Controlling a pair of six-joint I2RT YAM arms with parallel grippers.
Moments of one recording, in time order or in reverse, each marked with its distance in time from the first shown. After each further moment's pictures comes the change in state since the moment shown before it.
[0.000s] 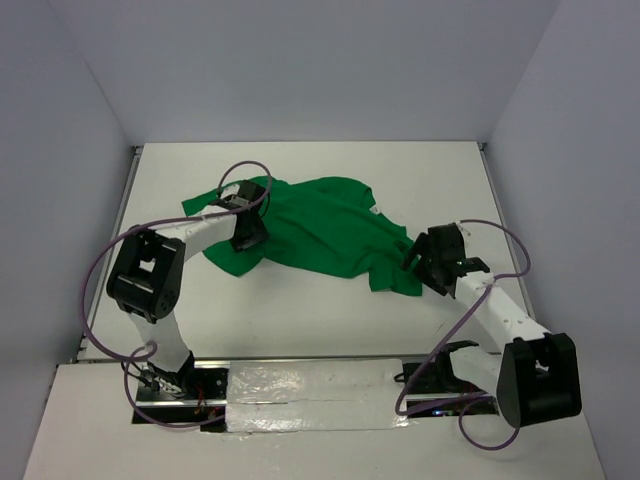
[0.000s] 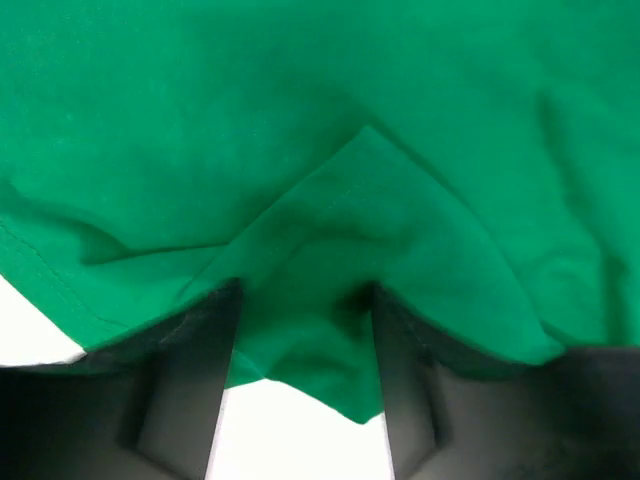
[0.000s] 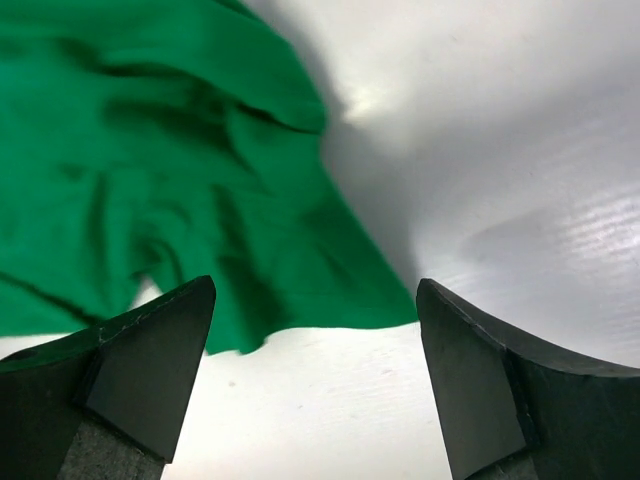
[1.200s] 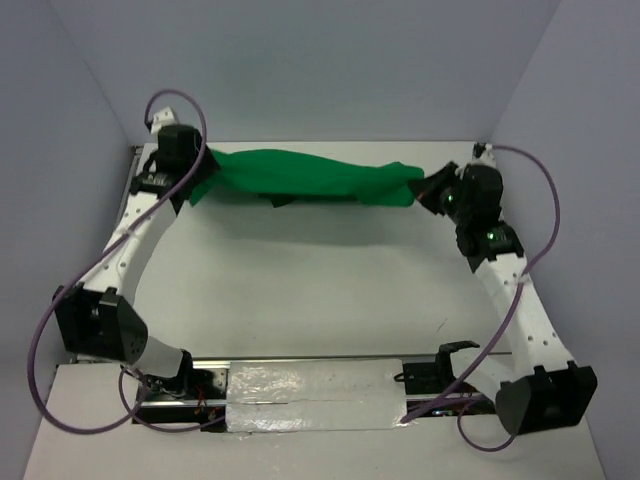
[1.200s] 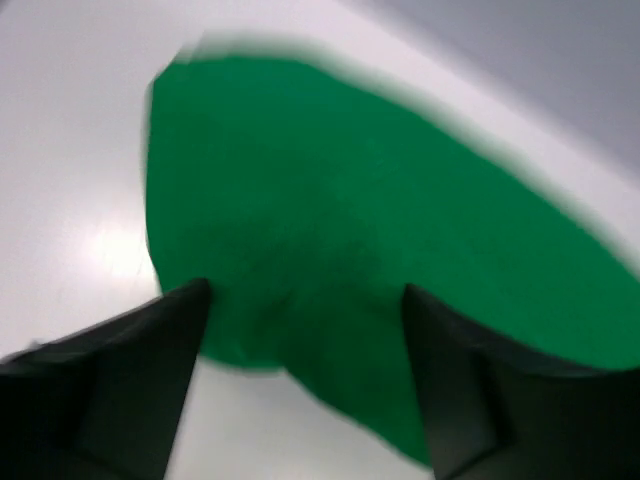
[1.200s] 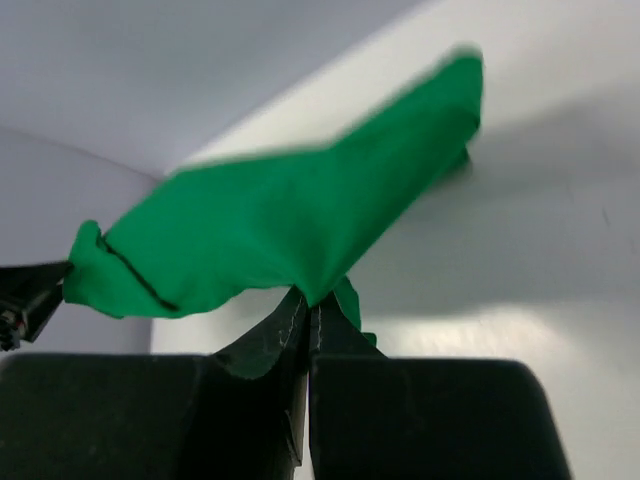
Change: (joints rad) left arm 0.238 -0.257 0.340 0.006 -0.037 0.313; right arm -0.046 0.032 0.536 0.164 -0.237 0.027
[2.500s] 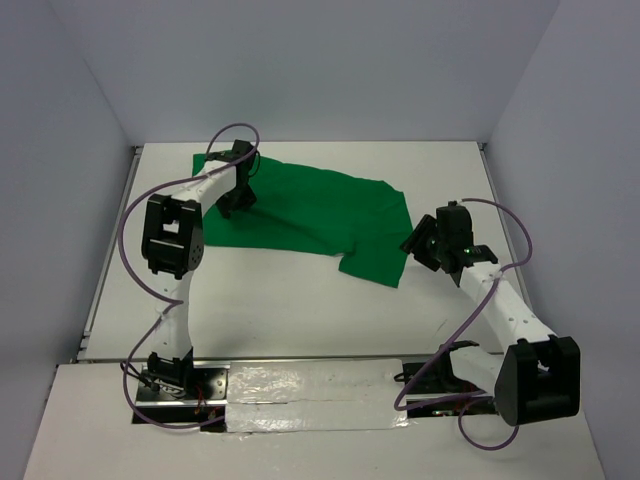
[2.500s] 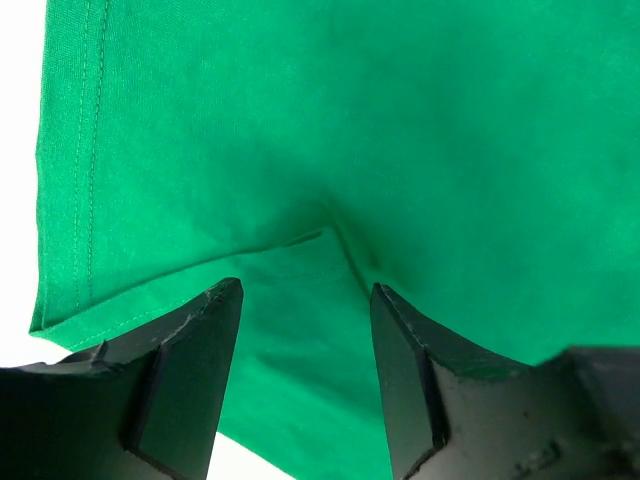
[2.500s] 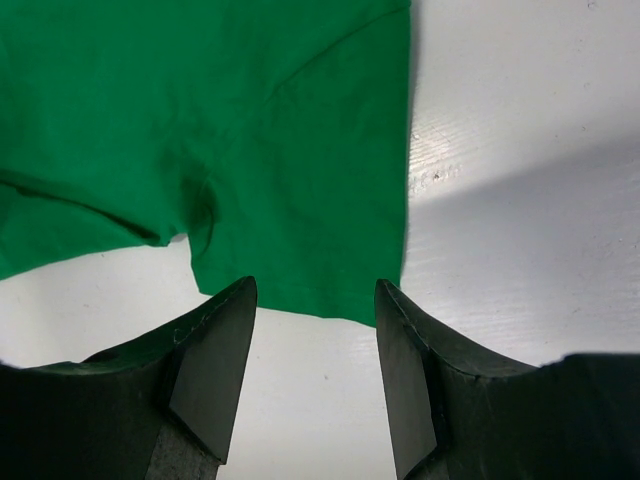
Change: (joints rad) left arm -0.079 0.694 0.312 -0.361 -0.069 -0.266; right arm 0.000 -0.008 -0.414 -0.134 0.075 -0.049
